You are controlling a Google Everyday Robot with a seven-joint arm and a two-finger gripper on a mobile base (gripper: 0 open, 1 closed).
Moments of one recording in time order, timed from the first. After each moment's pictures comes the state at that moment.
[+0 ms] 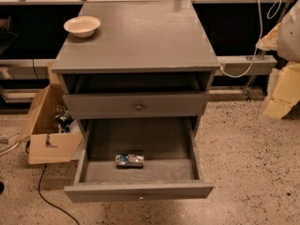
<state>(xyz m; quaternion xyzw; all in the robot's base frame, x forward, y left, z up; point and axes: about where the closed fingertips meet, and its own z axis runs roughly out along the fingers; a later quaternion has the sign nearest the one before) 0.438 -0.217 0.976 -0.60 0.78 -0.03 0.16</state>
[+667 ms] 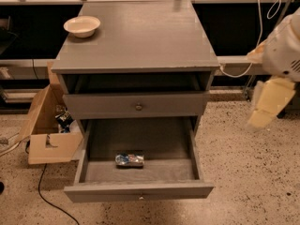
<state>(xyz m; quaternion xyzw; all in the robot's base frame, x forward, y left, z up) 0.444 -0.204 0.946 -0.60 0.78 -0.01 0.17</state>
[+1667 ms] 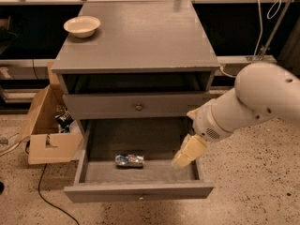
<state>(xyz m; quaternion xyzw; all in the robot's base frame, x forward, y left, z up) 0.461 -0.099 0.759 -0.54 0.80 0.16 0.23</state>
